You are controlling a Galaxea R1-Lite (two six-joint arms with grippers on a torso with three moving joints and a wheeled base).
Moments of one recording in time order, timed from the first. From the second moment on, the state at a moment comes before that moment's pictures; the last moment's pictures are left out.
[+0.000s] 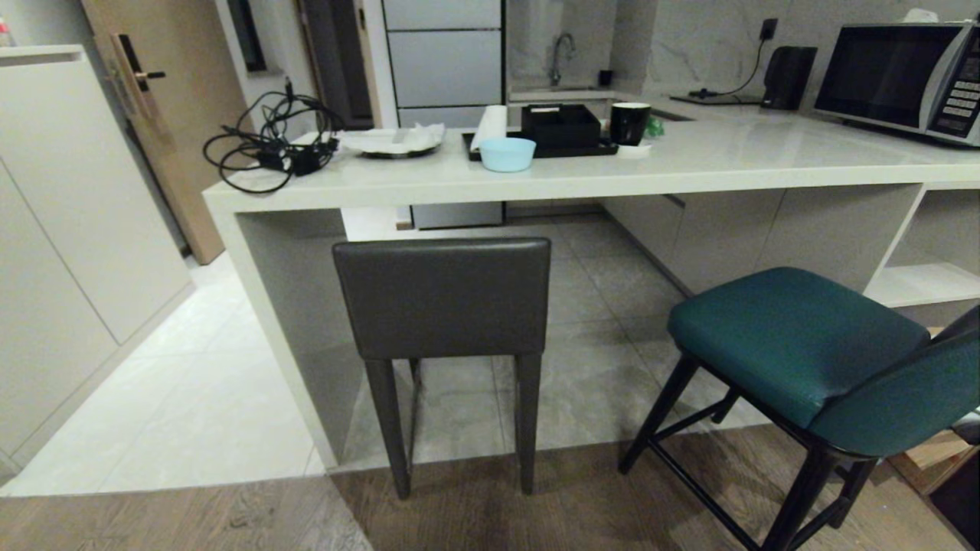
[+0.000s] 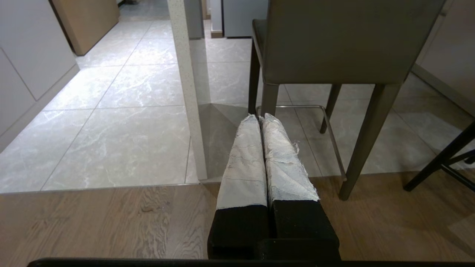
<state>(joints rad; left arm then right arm) 0.00 0.00 0.00 -0.05 0.00 0.00 0.00 0.00 0.00 0.01 0.05 -0.13</state>
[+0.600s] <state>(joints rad) 0.00 0.00 0.00 -0.05 0.00 0.00 0.00 0.00 0.00 0.00 0.00 0.00</state>
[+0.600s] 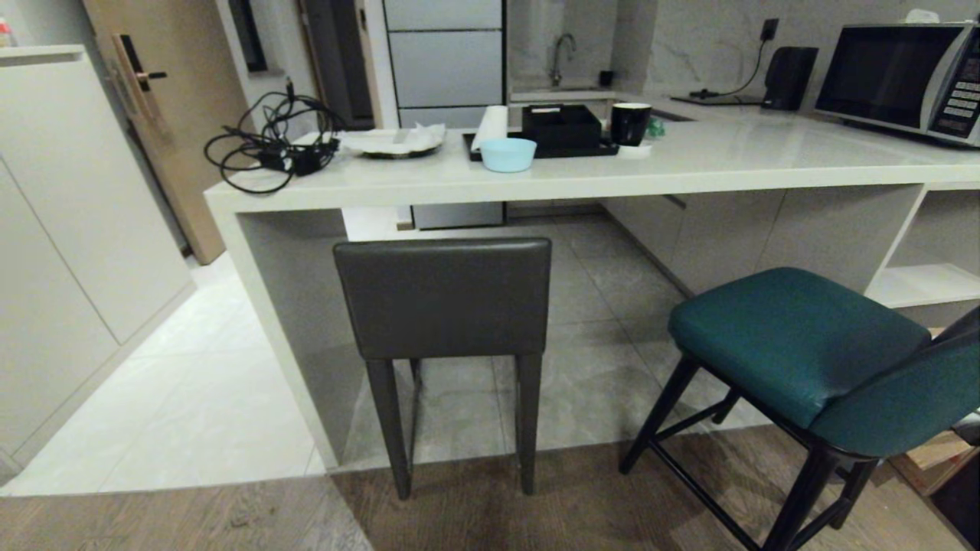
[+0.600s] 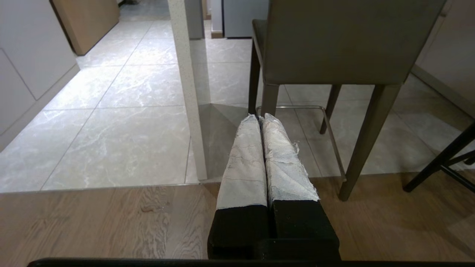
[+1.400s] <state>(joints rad) 0.00 0.00 0.00 -0.05 0.00 0.00 0.00 0.00 0.00 0.00 0.00 0.00</state>
